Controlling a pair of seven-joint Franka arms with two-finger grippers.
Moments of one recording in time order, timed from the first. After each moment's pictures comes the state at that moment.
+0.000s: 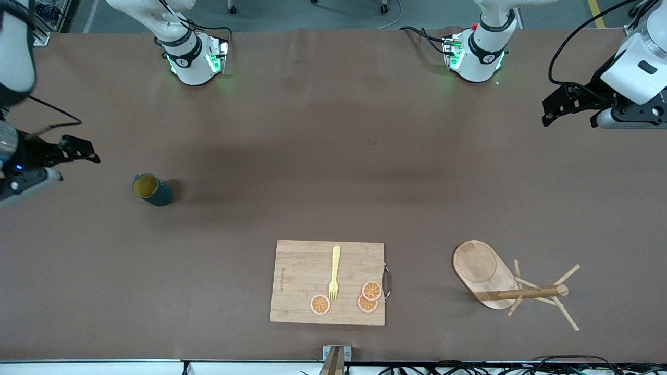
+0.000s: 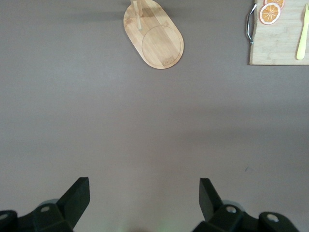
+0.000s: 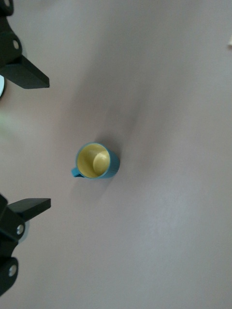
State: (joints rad) left arm 0.00 -0.07 -0.14 -1.61 -0.02 1.54 -0.10; right arm -0.02 0.18 -0.09 -1.65 0.05 1.64 -0.63
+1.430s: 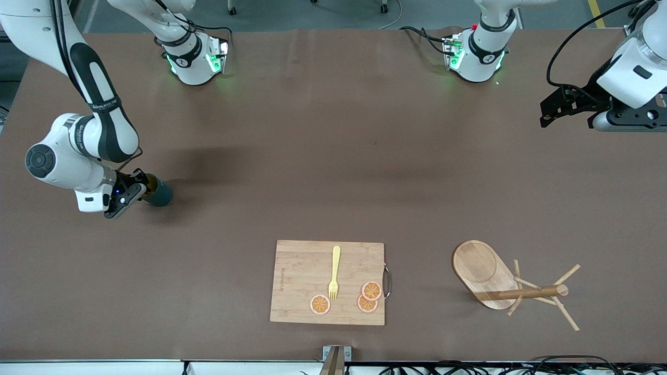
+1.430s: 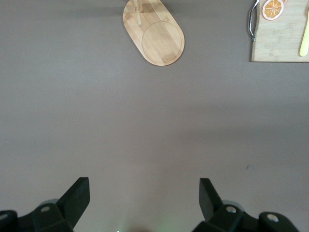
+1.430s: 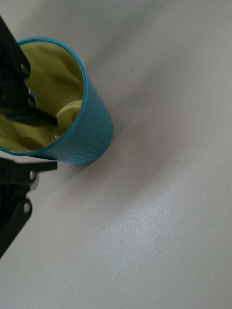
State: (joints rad) left arm 0.00 -0.07 -0.14 -1.62 -0.02 1.54 -0.10; right arm -0.07 0.33 -0.09 -2.17 0.06 2.37 -1.01
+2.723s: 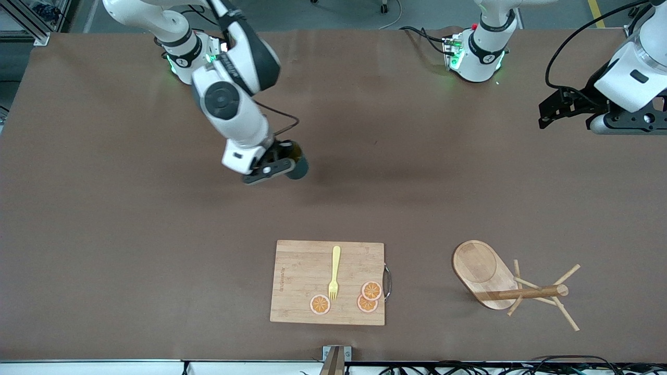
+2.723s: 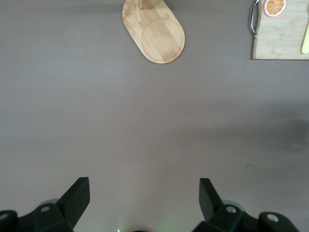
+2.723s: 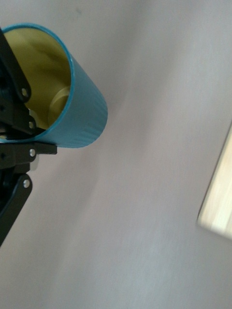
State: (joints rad) left arm 0.00 -0.06 -0.14 -1.63 -0.02 1.54 -0.10; right arm 0.71 0.30 -0.06 -1.86 0.18 2.14 0.21
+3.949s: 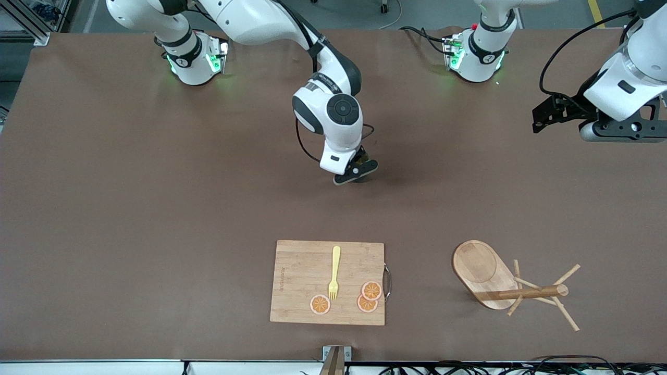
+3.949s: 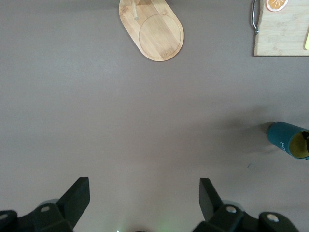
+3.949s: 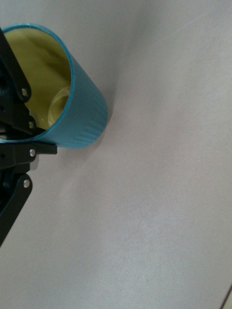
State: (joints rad) left arm 0.00 -0.05 -0.14 -1.65 -0.02 1.56 -0.10; right arm 0.93 0.72 -0.08 -1.46 0.12 2.14 0.40
